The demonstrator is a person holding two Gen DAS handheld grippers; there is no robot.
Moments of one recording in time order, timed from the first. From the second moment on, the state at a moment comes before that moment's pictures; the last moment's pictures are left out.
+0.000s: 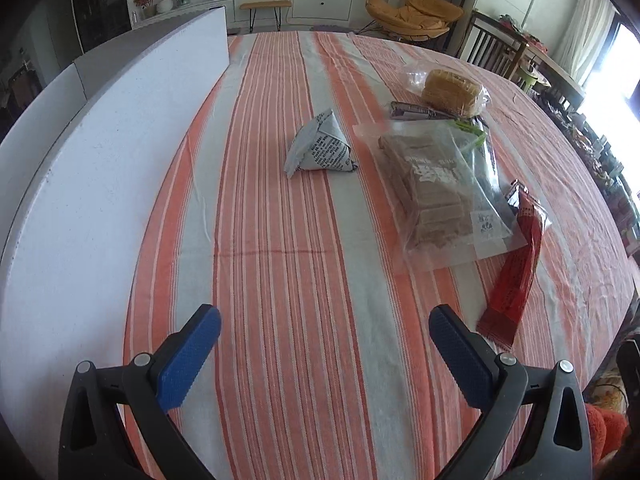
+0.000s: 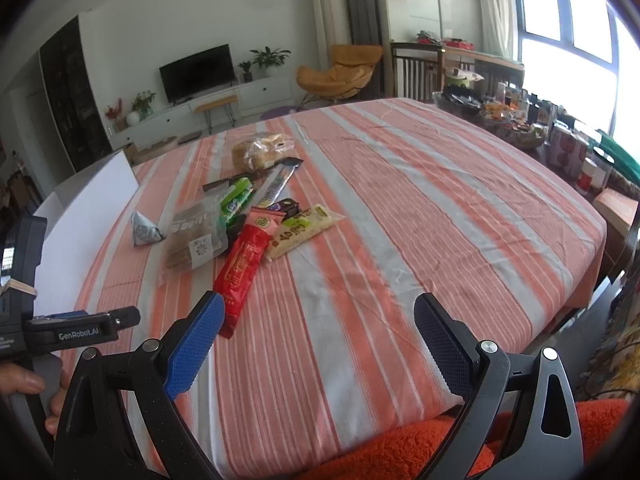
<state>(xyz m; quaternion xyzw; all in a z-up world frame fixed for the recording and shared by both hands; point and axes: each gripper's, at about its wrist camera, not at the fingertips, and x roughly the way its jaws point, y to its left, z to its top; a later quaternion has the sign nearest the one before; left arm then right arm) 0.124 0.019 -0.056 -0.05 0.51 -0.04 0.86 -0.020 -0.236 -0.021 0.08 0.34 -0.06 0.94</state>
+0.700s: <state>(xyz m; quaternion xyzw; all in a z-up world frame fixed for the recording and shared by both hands) 0.162 0.019 -0.069 0.00 0.48 -0.11 0.87 -0.015 -0.250 -0.027 0.13 0.36 -0.05 0.92</state>
